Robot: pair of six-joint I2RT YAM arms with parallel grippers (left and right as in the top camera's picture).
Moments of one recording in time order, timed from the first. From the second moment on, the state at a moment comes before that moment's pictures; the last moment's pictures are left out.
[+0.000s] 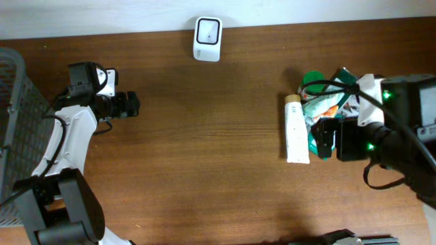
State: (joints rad) left arm 0.14 1.78 1.30 -0.61 0.11 0.08; right arm 0.19 1.20 1.87 -1.58 -0.01 0.15
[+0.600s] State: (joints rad) left arm 0.14 1.78 1.30 -0.61 0.10 0.08; right arm 0.12 0.36 0.47 -0.26 -0.13 -0.11
